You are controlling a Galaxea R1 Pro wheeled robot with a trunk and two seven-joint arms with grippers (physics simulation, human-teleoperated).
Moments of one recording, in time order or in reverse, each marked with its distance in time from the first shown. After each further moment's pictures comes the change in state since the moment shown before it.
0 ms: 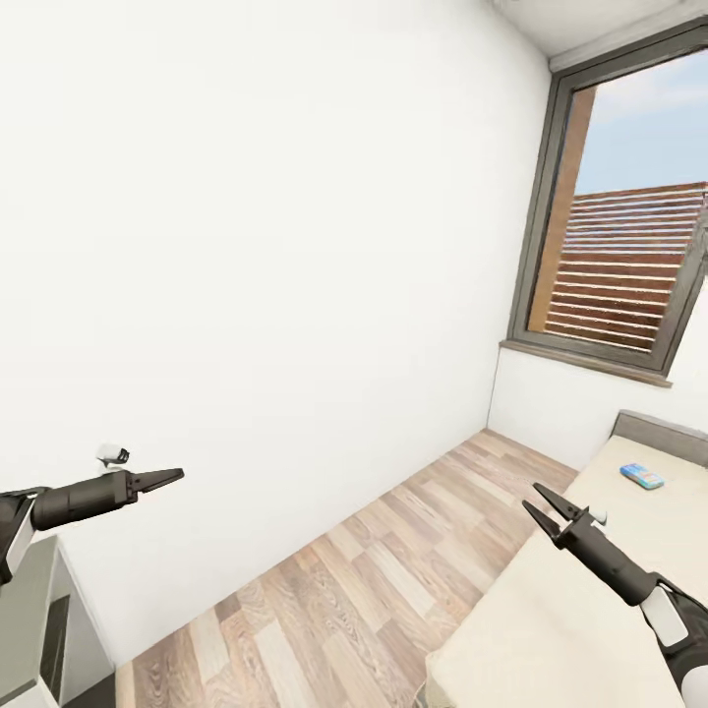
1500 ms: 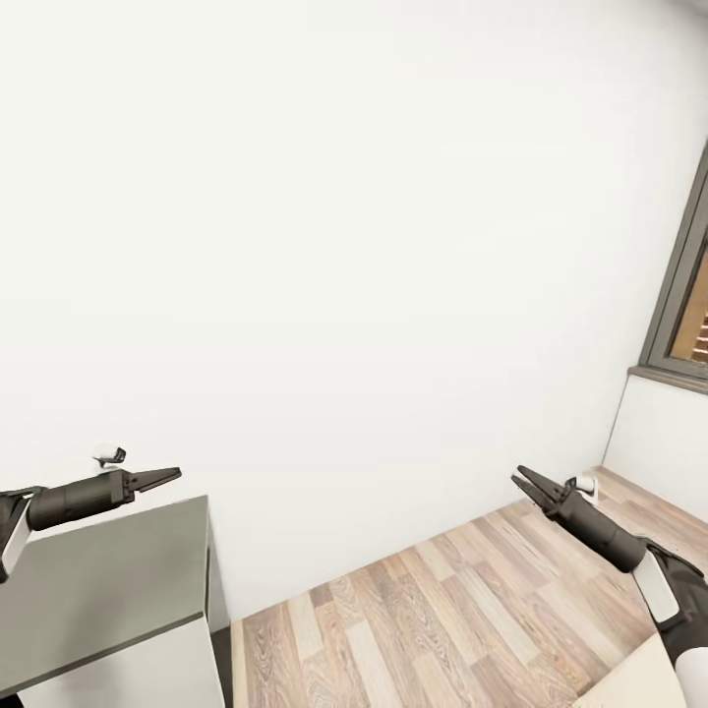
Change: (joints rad) left arm 0.000 0.008 0.003 -0.001 0.004 0.000 0.000; right arm 0.000 0.008 0.118 -0.208 0.001 -0.020 0.002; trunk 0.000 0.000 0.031
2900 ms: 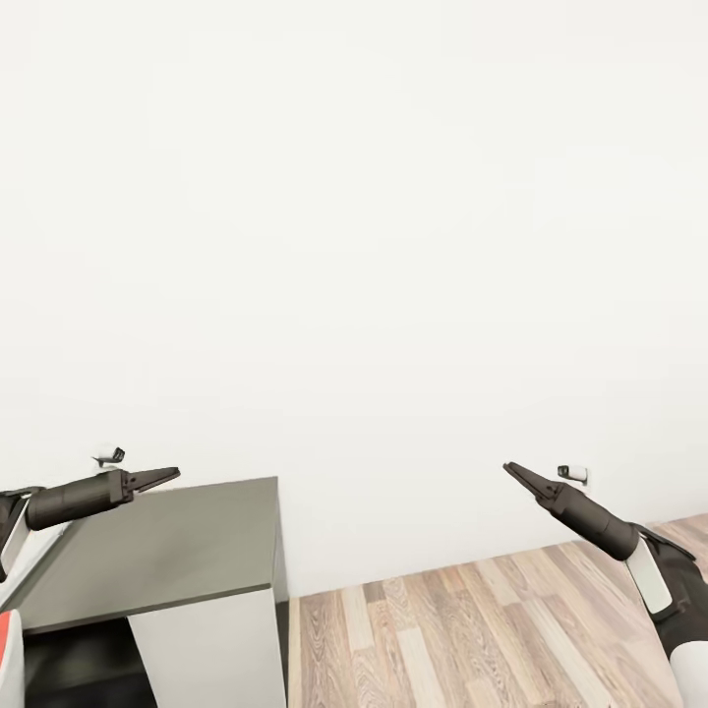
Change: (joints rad) left arm 0.000 0.002 0.003 0.000 0.000 0.000 0.000; right arm 0.000 0.005 0.059 -0.087 0.011 -0.063 0.041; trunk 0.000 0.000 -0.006
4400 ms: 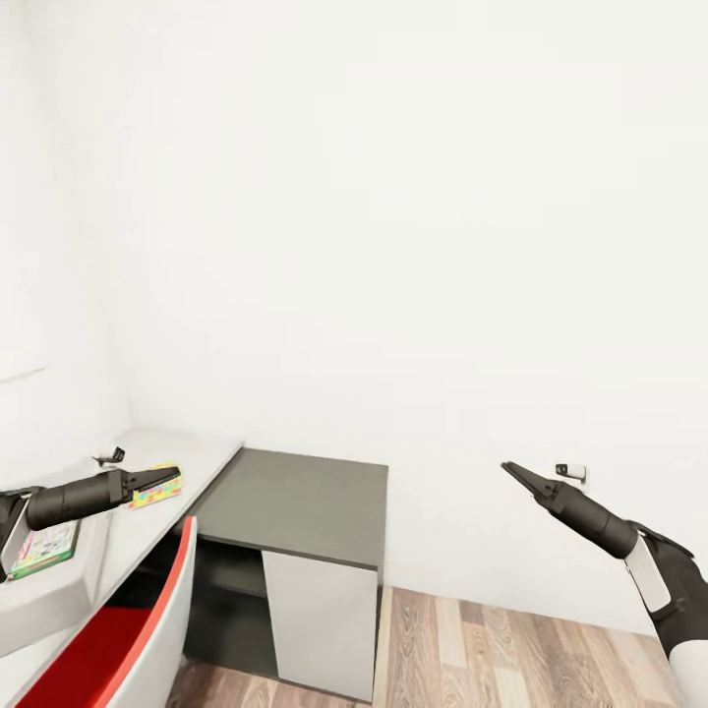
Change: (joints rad) left arm 0.000 0.000 0.000 0.000 0.000 0.000 0.000; right arm 0.000 0.000 0.011 -0.013 0.000 0.000 0.004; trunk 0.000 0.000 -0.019
